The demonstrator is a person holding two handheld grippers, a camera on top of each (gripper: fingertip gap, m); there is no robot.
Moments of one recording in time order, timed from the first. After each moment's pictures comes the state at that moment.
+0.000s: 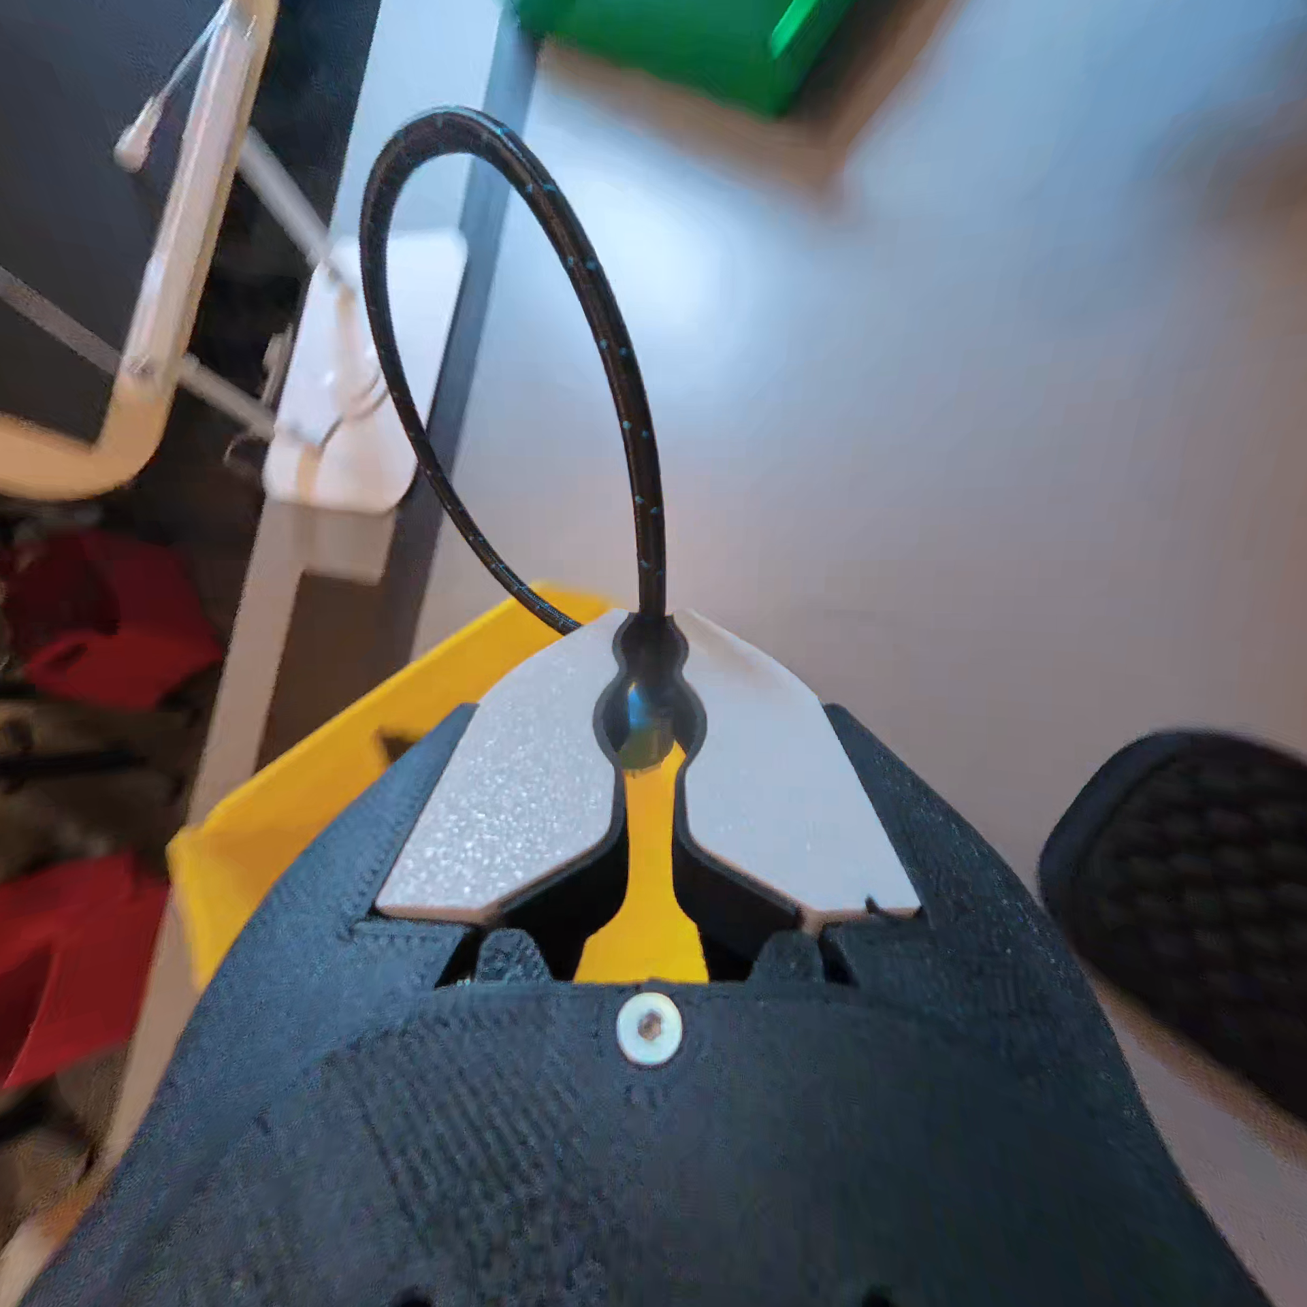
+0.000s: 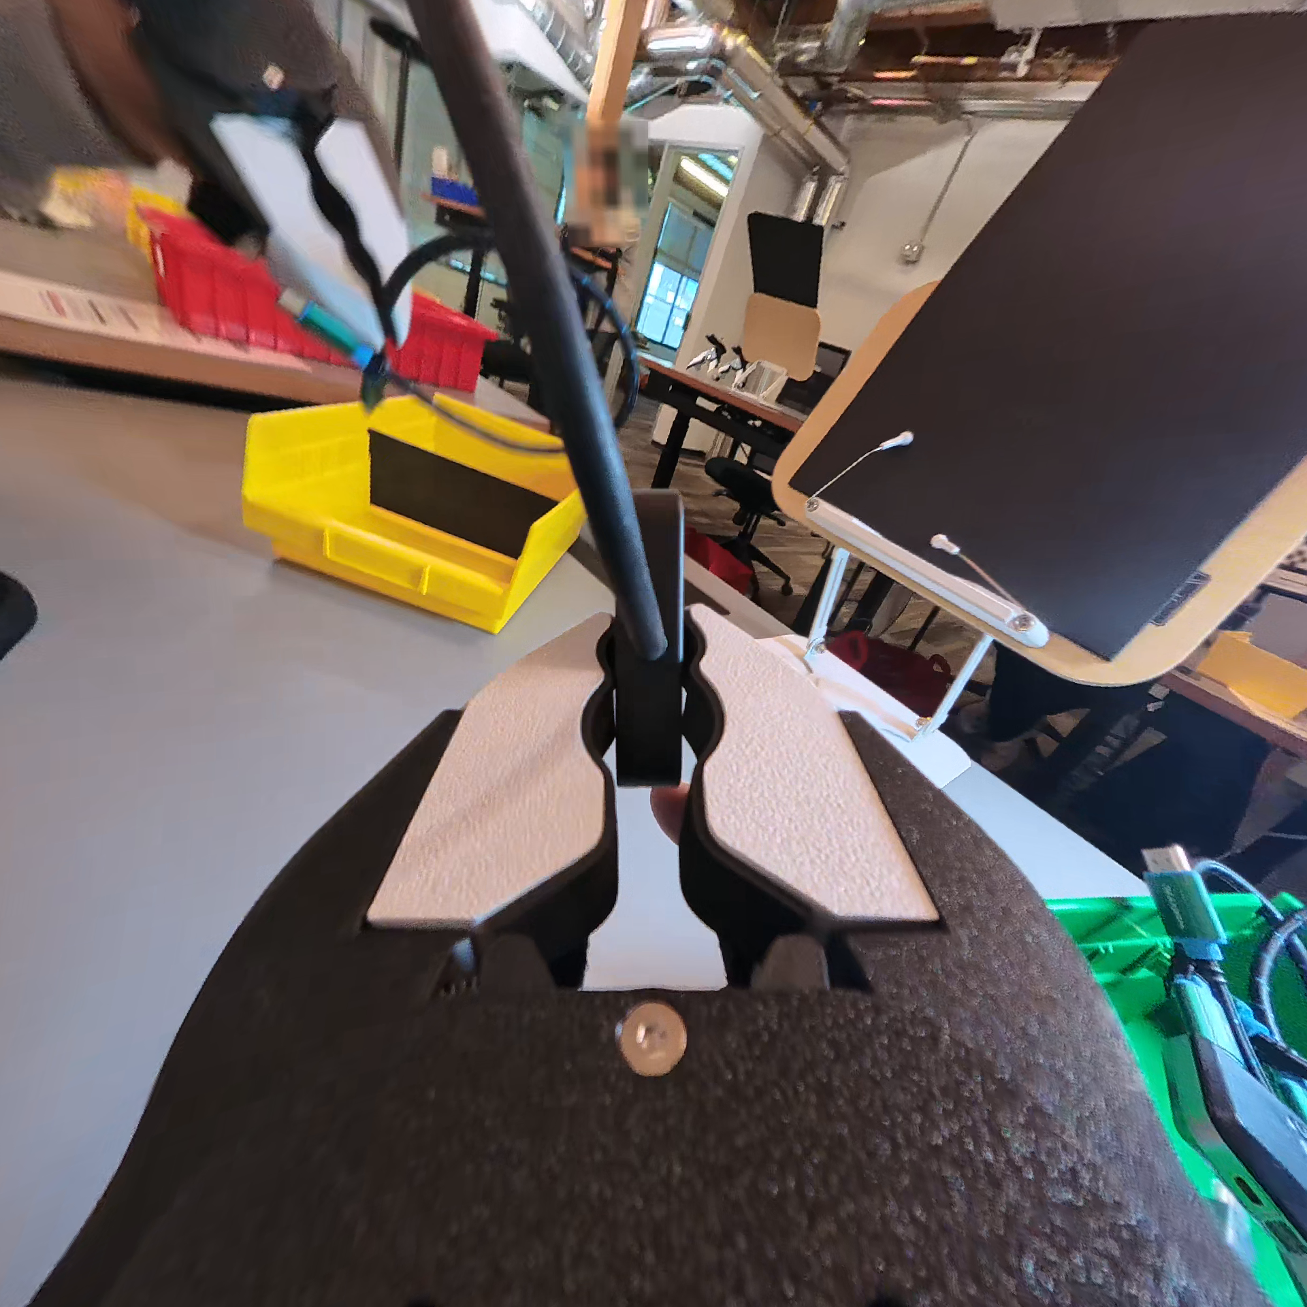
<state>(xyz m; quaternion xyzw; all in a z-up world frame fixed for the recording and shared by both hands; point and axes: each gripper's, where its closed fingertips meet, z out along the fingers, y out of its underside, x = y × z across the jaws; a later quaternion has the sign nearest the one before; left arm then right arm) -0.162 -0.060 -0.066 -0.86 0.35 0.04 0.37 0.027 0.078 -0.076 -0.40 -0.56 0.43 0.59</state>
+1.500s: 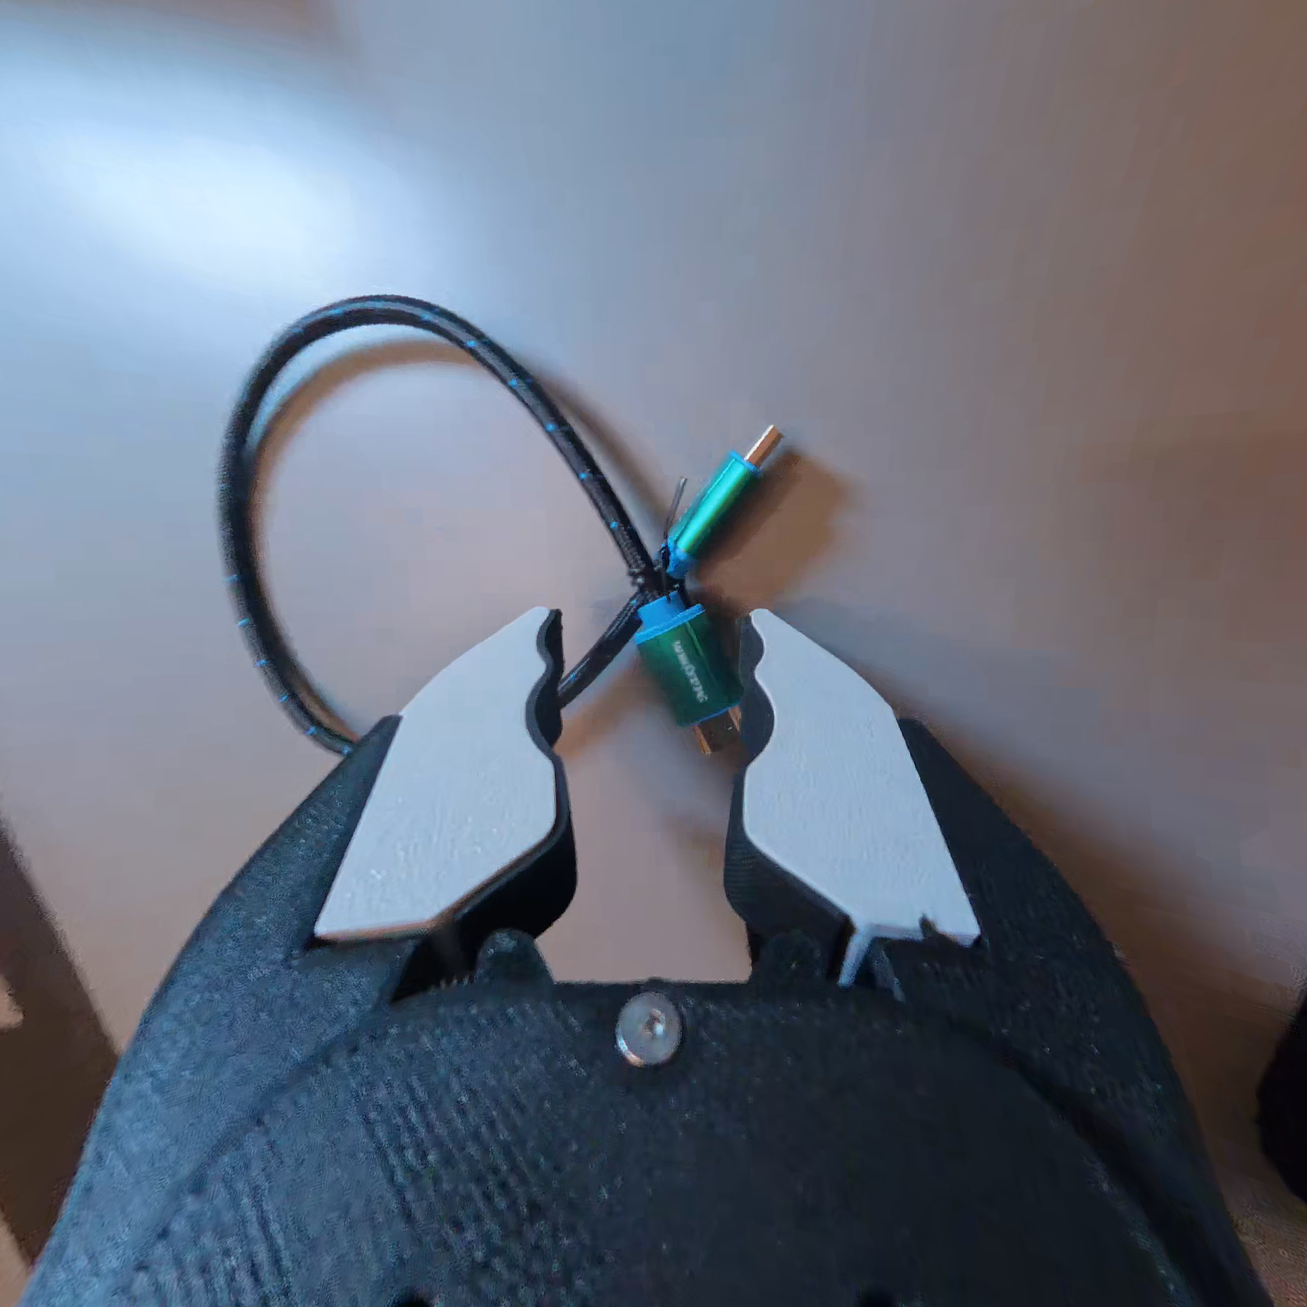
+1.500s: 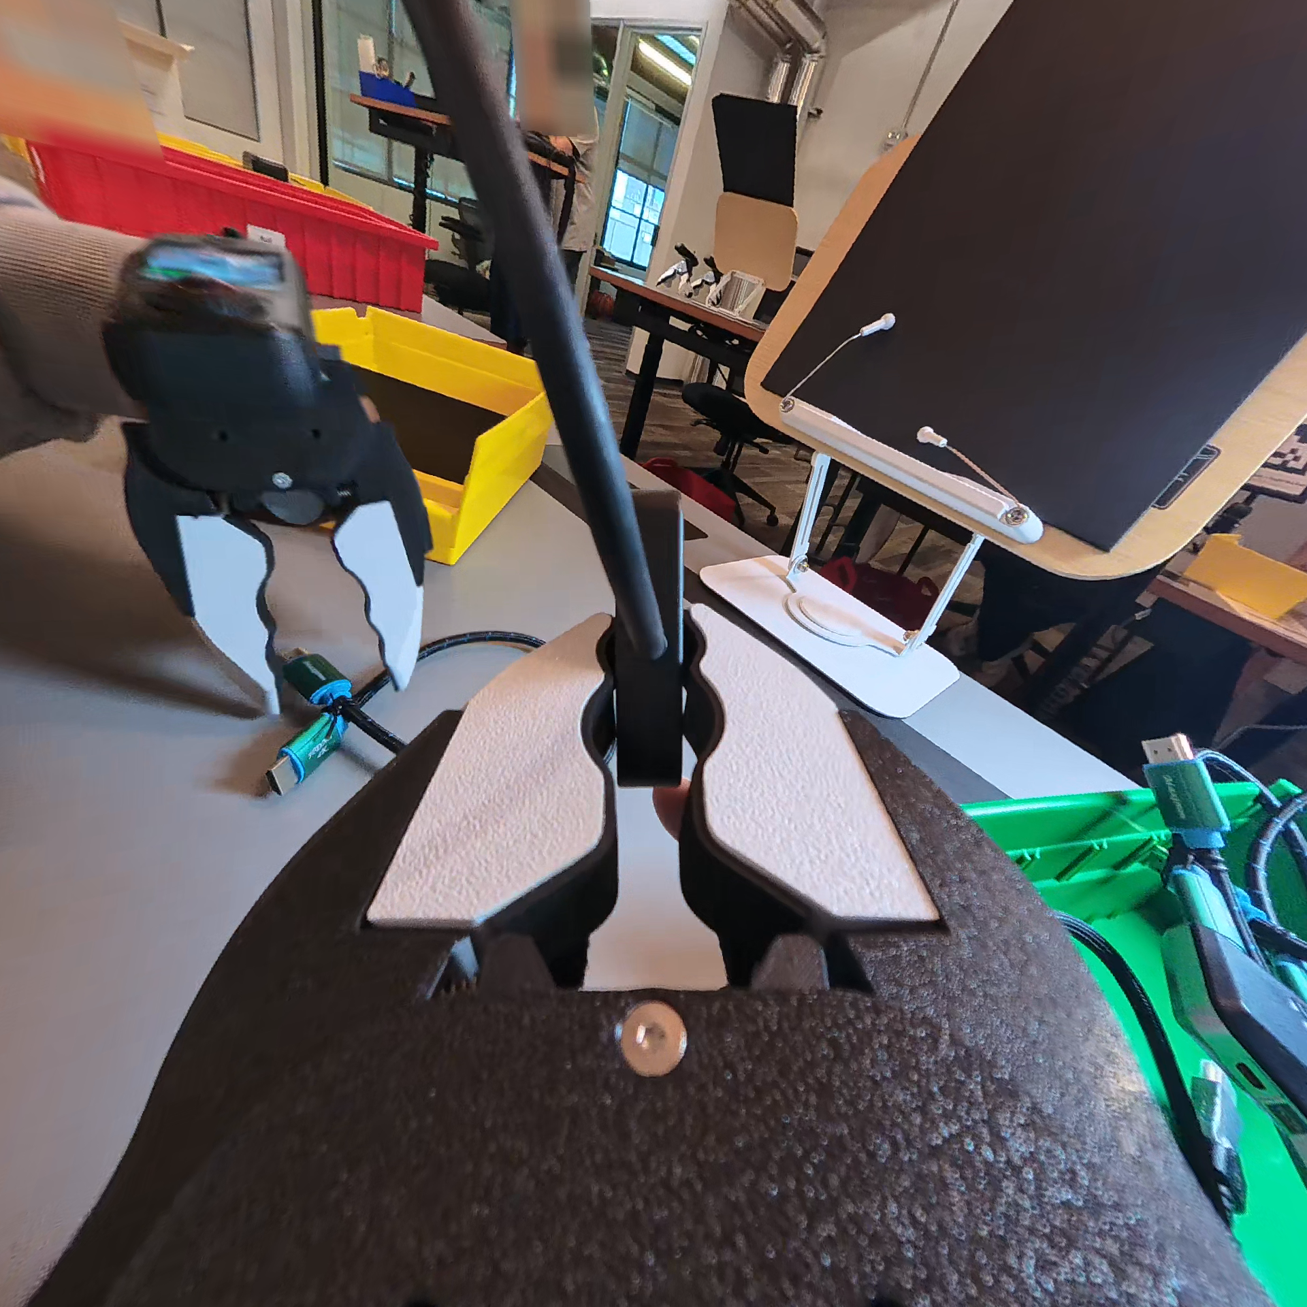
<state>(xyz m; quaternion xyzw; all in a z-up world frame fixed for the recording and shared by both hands) -0.060 -0.001 -0.248 -0.82 0.54 -0.03 0.19 0.021 0.106 -0.108 -0.45 -0.56 0.40 0.57</state>
